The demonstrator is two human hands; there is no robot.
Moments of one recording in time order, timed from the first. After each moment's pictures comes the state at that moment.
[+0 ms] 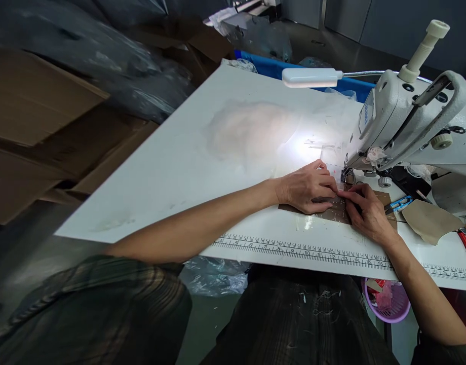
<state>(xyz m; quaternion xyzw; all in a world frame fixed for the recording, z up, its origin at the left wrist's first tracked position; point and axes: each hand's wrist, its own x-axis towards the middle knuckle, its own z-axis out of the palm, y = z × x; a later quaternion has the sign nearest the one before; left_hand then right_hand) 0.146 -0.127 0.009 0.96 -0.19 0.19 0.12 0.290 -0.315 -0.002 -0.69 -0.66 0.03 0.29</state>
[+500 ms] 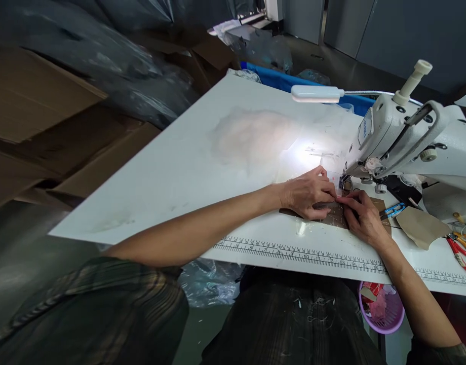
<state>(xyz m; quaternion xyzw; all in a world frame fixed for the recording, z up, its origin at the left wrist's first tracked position) 0.147 -0.129 0.010 0.96 -0.19 0.20 0.10 0.292 -0.314 -0.004 -0.69 -0.66 0.02 0.29</state>
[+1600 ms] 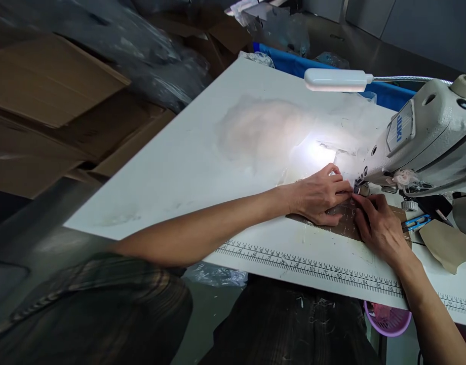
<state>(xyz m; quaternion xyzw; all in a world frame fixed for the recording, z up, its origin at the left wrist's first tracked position) 0.146 -0.130 0.013 0.98 -0.13 0.15 0.03 0.289 -0.308 0.005 -0.74 -0.66 -0.05 0.15</state>
